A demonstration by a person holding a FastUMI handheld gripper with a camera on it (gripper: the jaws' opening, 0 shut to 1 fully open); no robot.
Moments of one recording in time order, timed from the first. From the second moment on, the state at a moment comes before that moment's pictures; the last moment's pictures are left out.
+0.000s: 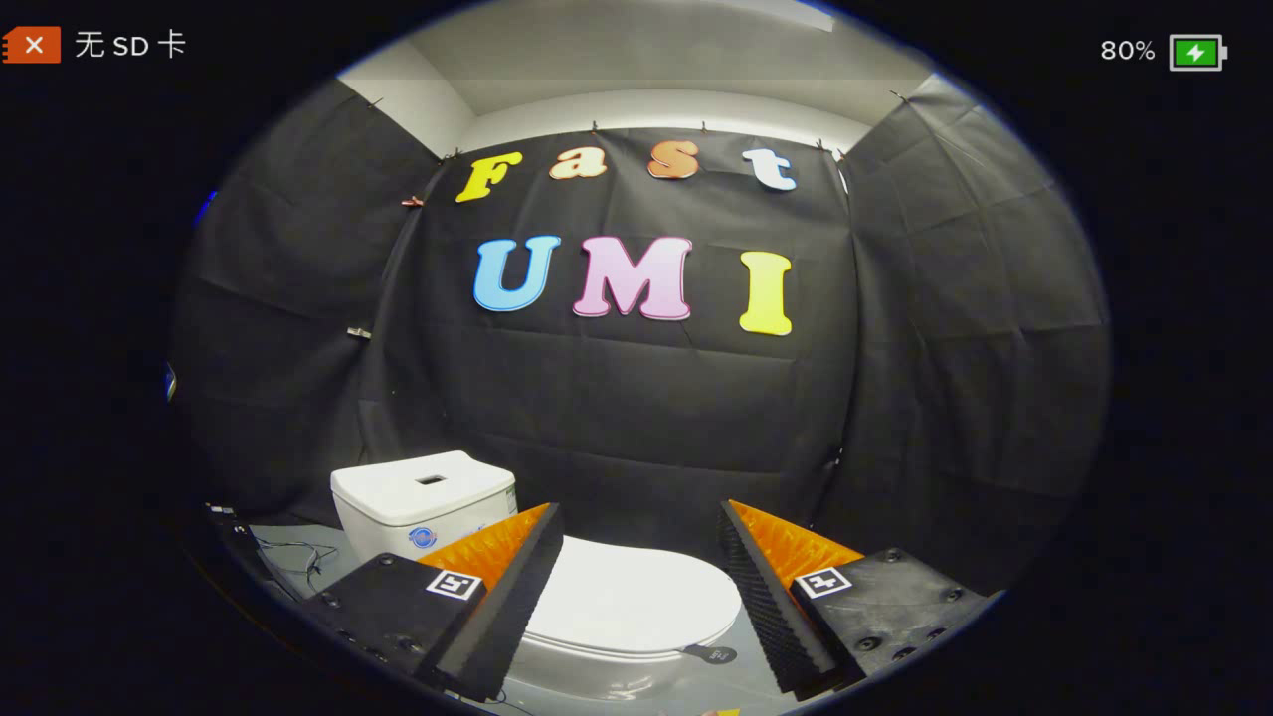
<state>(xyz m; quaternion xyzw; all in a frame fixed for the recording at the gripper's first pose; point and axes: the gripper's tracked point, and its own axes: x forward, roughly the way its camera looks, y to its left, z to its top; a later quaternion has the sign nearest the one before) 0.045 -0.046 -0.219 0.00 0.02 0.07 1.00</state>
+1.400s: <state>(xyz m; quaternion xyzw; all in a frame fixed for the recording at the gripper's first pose) 0.117 -0.190 -0.551 0.49 0.36 -0.02 0.79</state>
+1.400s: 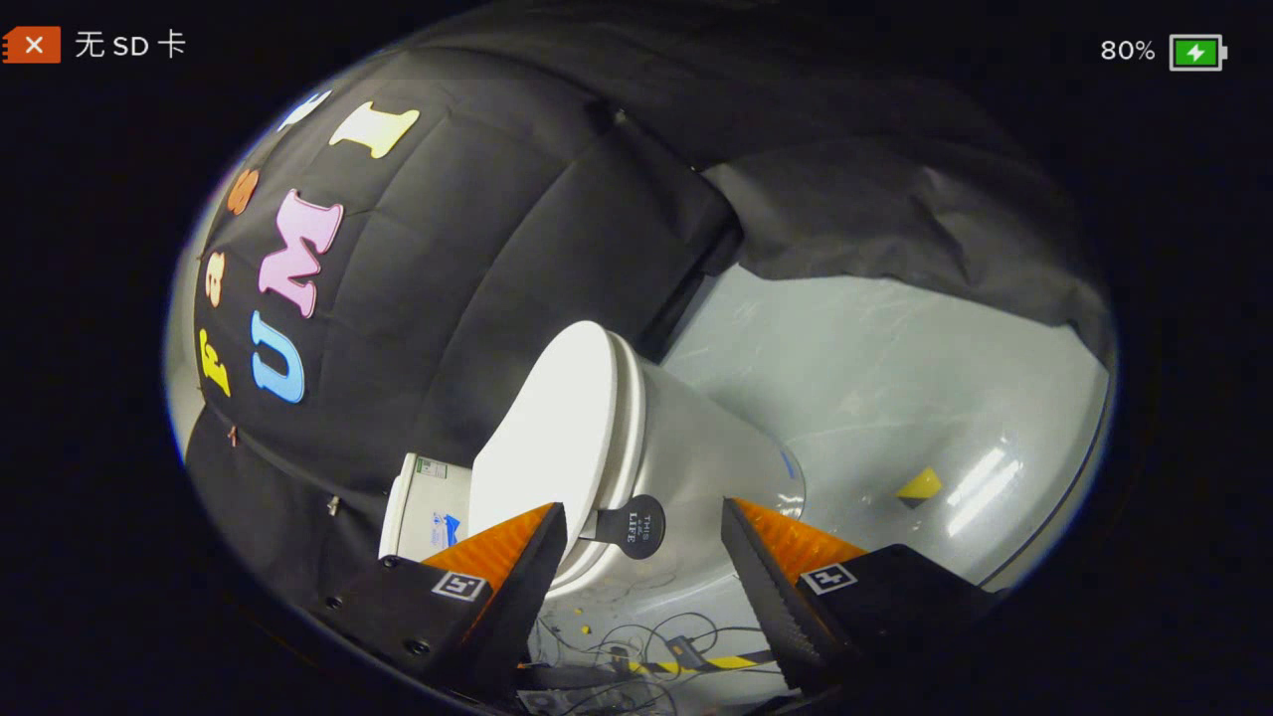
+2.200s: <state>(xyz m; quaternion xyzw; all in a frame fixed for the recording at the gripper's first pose) 0.133 -0.149 -0.568 0.57 0.36 0.03 0.74</state>
